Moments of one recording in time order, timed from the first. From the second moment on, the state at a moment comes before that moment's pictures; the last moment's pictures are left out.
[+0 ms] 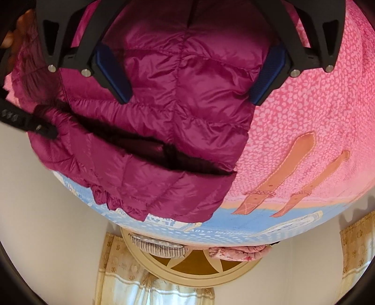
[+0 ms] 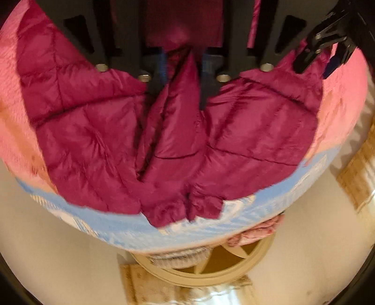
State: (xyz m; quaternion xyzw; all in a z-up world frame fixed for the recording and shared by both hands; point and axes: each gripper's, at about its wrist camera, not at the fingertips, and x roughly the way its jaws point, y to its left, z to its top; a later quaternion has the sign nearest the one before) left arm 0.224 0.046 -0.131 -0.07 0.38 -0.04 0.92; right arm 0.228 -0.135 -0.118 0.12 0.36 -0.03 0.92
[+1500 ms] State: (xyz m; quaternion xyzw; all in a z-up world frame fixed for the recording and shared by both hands) left arm 0.361 0.060 -0.138 -0.05 0.42 0.08 0.90; right arm 0.263 -0.176 -0.152 0.10 0.40 0.00 0.91
